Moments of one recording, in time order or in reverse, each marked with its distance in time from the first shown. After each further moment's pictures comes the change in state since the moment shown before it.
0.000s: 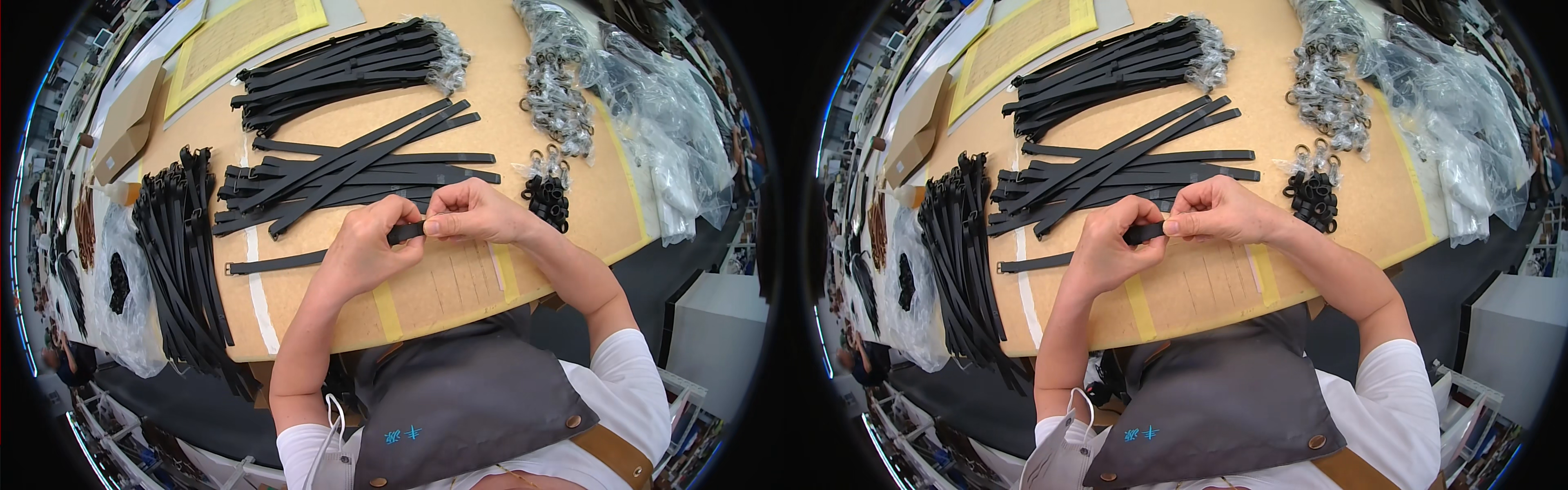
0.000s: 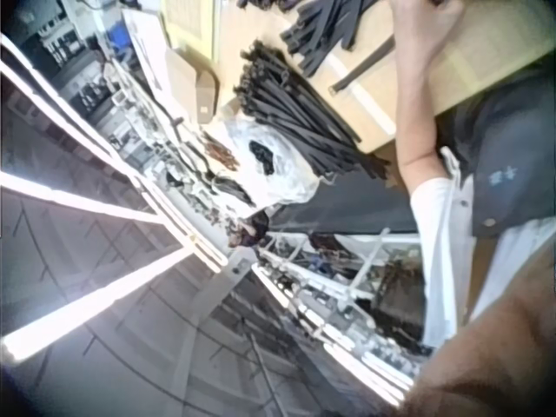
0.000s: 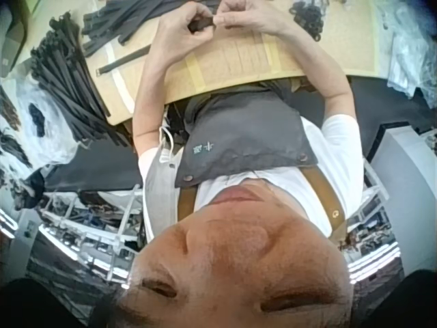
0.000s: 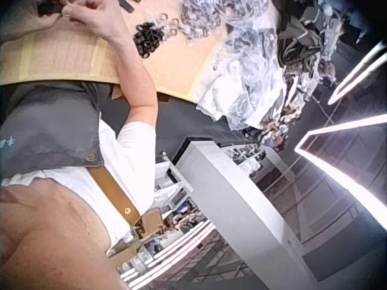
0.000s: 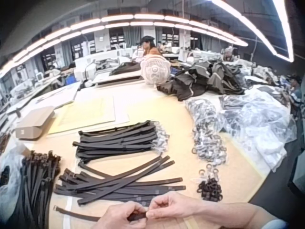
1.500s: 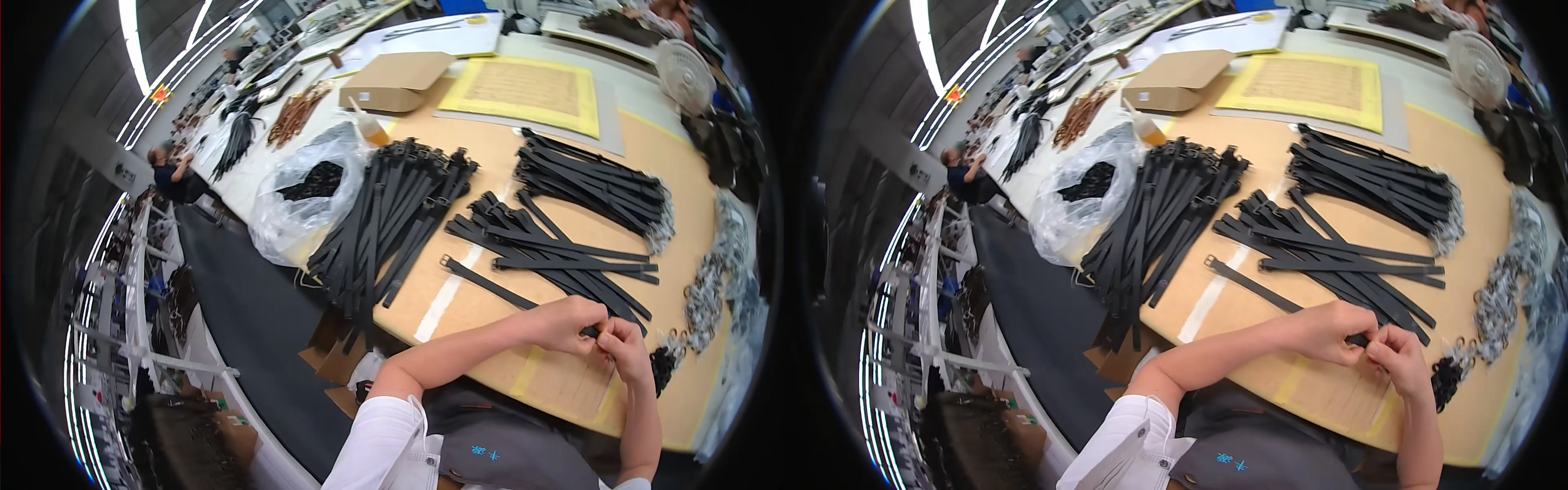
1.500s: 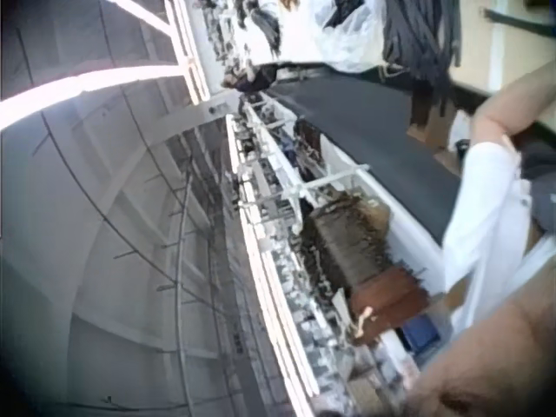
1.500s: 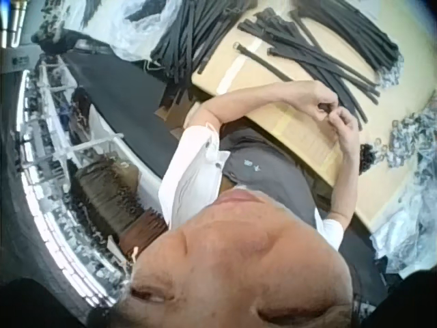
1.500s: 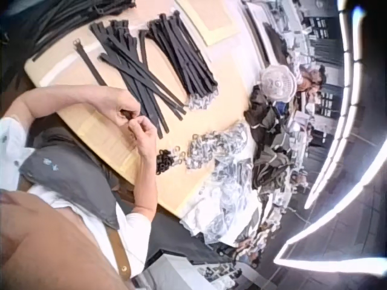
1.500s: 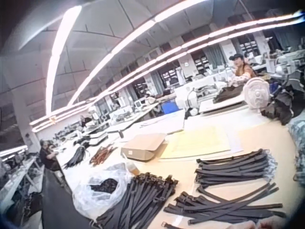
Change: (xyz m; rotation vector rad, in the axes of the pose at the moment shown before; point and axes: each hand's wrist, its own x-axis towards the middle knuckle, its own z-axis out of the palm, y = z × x) left_hand -0.008 0.004 -0.008 -0.178 -0.077 0.128; right_hand -0.006 0.007 0.011 -0.066 0.057 -0.071
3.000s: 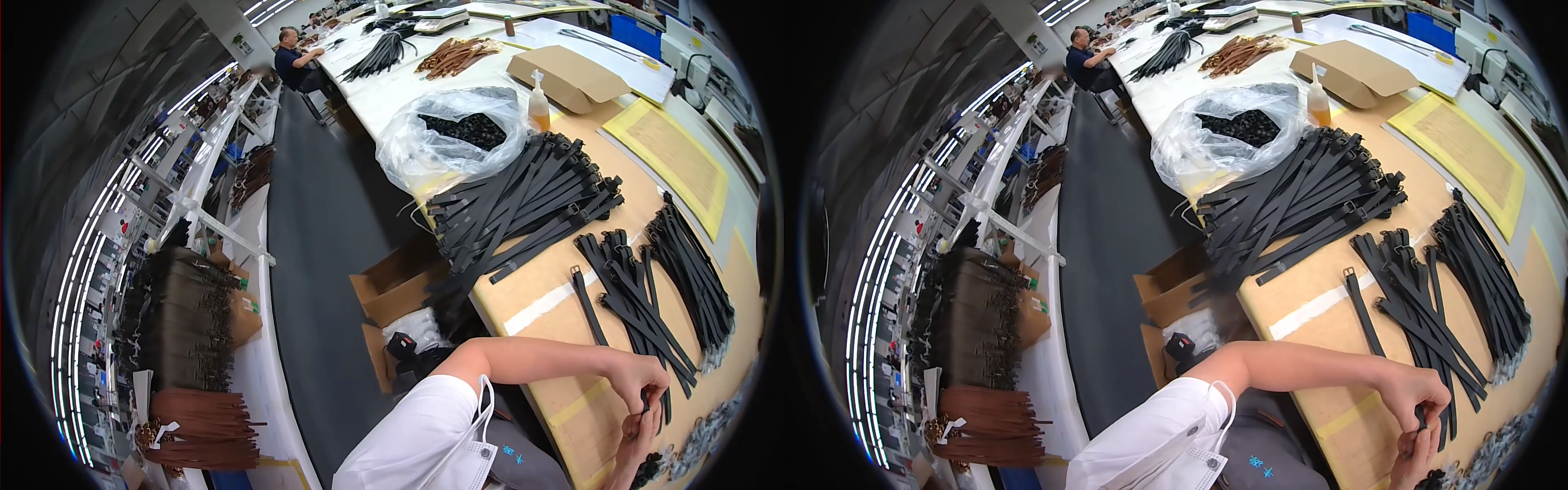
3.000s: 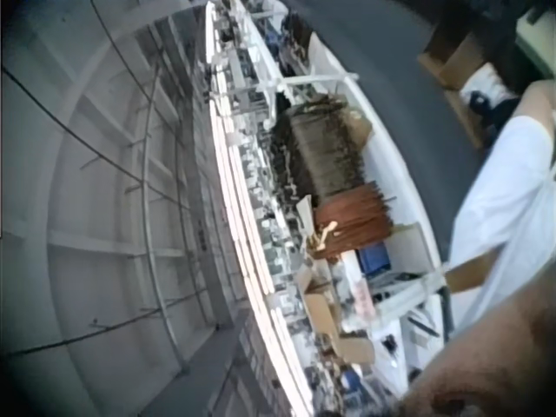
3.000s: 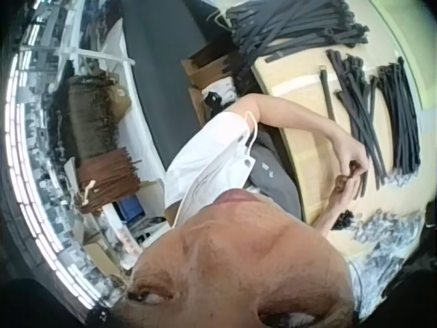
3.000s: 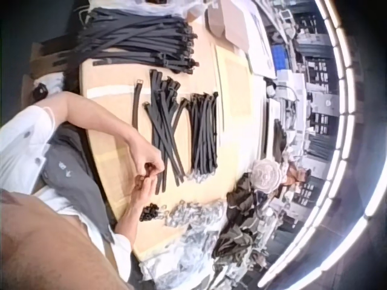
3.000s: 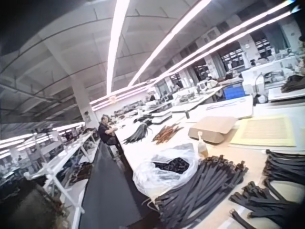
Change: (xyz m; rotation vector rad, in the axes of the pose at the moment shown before) left_hand 0.001 -0.025 0.000 -0.404 0.048 0.010; right_hand 0.004 0.044 0.006 0.144 0.034 -0.249
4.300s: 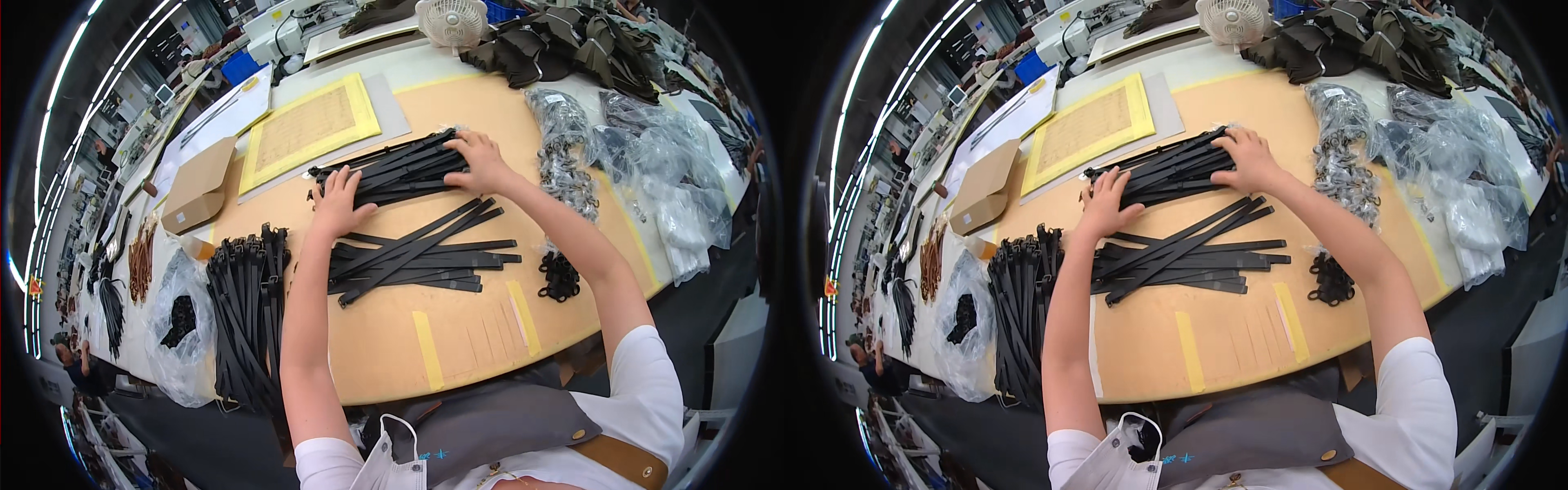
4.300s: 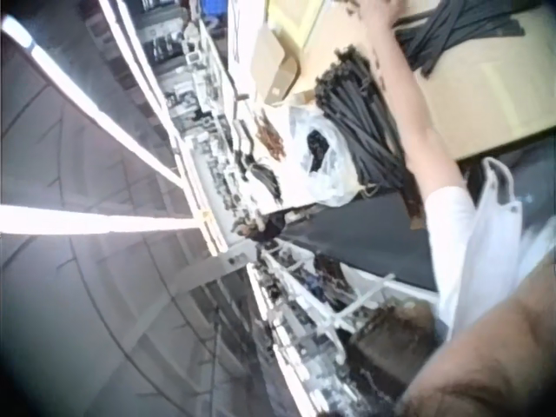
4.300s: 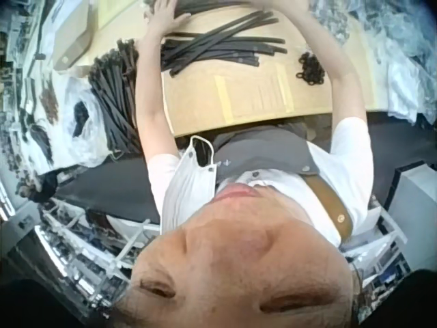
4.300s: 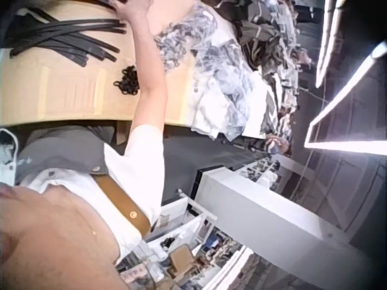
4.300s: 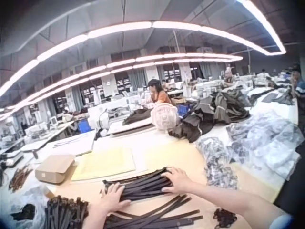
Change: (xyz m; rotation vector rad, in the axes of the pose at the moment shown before) left_hand 0.111 -0.017 -0.185 1.592 -0.007 -0.385; right_hand 0.168 -0.092 -0.126 -1.584 0.453 -0.334
